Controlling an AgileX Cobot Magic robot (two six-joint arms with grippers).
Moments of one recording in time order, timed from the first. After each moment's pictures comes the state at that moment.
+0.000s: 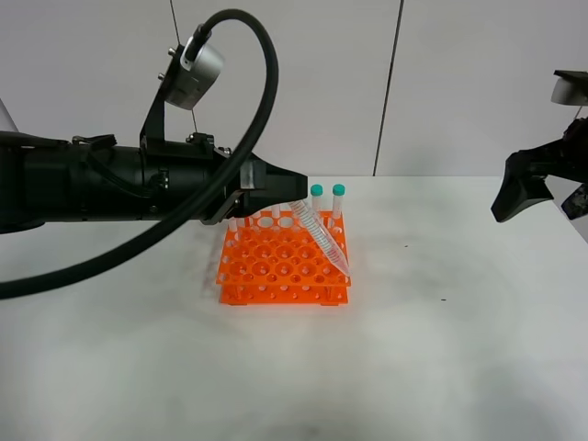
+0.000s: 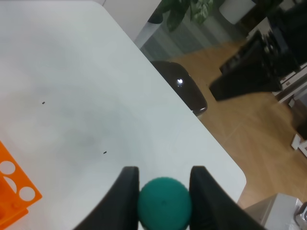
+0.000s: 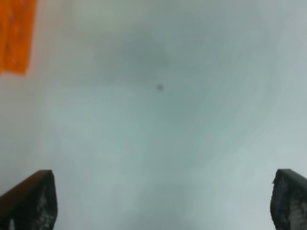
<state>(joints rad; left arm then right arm) -0.55 1.40 -0.81 -1.73 0.43 1.39 -0.05 1.46 -1.26 0.18 1.18 -0.17</state>
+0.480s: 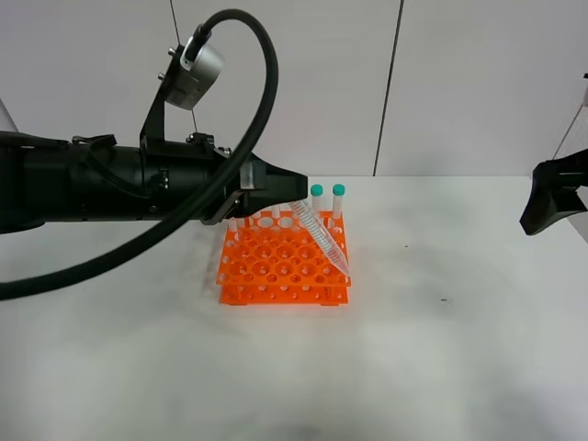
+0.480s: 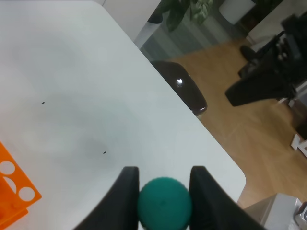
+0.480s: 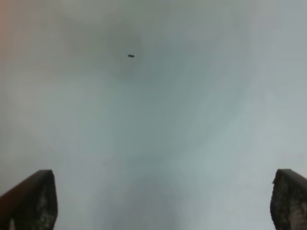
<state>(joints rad) -0.55 1.40 -0.81 -1.73 0.44 1.39 -0.05 1.34 -1.19 0.09 1.21 -0.11</state>
